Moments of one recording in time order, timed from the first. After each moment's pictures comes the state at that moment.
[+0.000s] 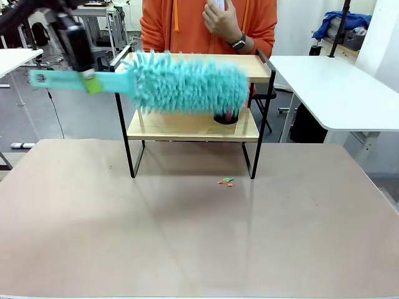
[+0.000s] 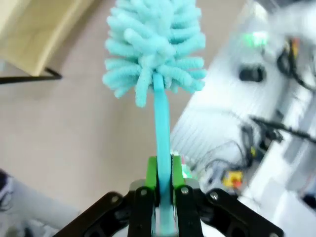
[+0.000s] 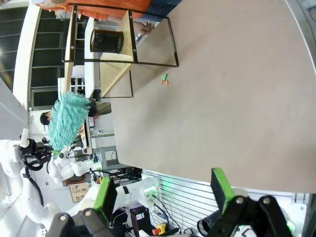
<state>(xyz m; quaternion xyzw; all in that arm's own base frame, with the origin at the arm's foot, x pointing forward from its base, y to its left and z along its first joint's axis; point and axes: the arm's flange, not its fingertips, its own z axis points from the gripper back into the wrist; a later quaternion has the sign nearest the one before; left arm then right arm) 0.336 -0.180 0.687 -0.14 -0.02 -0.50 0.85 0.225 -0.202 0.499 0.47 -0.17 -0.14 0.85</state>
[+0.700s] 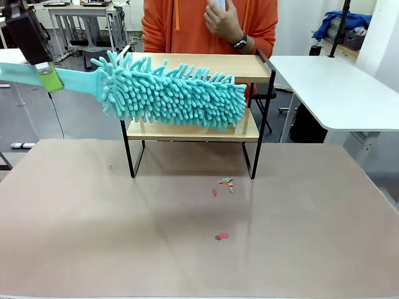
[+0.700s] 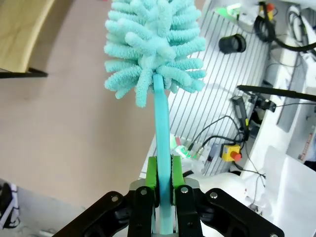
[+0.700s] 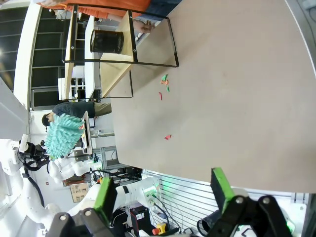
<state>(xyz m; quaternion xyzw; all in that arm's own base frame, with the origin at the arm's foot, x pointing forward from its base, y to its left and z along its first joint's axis) 0.331 -0.140 0.703 -0.18 -0.01 -0.54 0.82 0.225 -0.202 0.499 0.47 -0.17 -0.14 0.85</state>
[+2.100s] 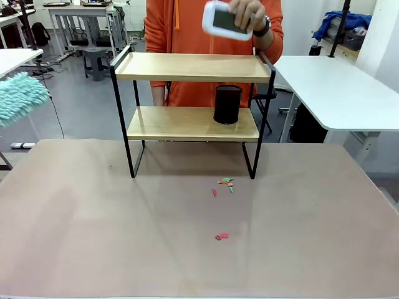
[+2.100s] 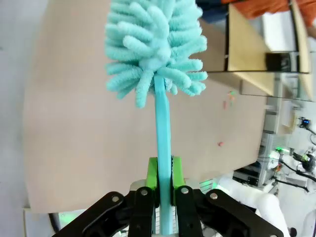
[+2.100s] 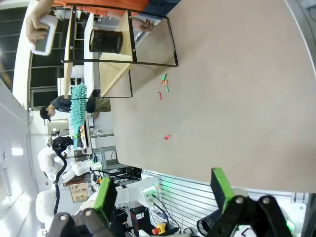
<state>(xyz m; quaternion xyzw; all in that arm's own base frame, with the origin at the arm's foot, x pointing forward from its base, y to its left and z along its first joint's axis) 0.339 0.154 0.536 -0.31 -0.14 0.11 0.93 0.226 -0.202 0.498 0.47 -0.17 -0.14 0.85</state>
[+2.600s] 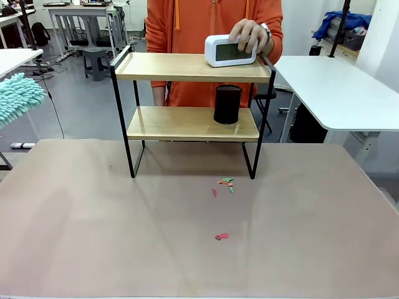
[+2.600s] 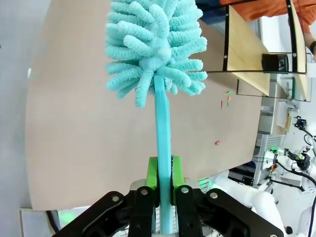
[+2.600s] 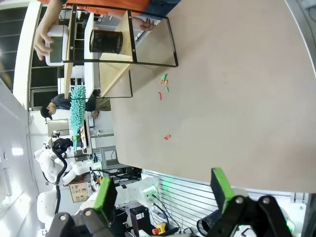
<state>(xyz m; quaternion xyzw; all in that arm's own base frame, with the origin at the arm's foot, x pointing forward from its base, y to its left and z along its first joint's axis) 0.323 0.184 0.539 -0.33 -0.15 0.12 0.92 0.226 -0.202 0.498 0.47 -0.17 -0.14 0.85</state>
